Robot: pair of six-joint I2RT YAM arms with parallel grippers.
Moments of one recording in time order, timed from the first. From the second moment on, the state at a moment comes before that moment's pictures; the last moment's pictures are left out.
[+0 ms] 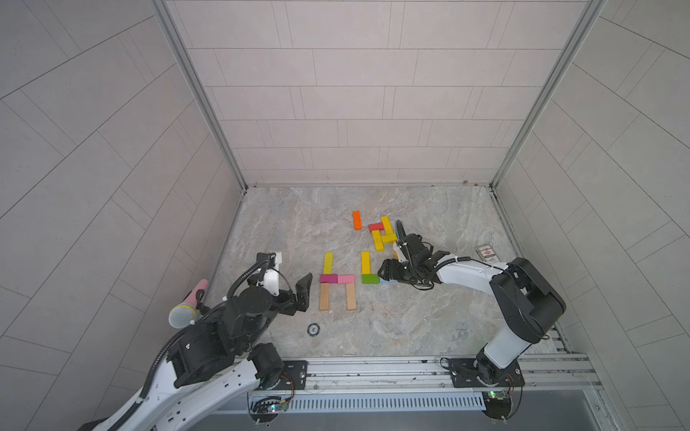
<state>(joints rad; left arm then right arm) -0.90 0.42 0.85 -0.90 -0.51 -0.45 0.56 1.66 0.87 -0.21 -0.24 0.69</state>
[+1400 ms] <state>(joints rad) -0.89 0.43 0.85 -0.90 -0.50 -0.45 0.53 1.96 1.35 -0.61 0.22 0.42</state>
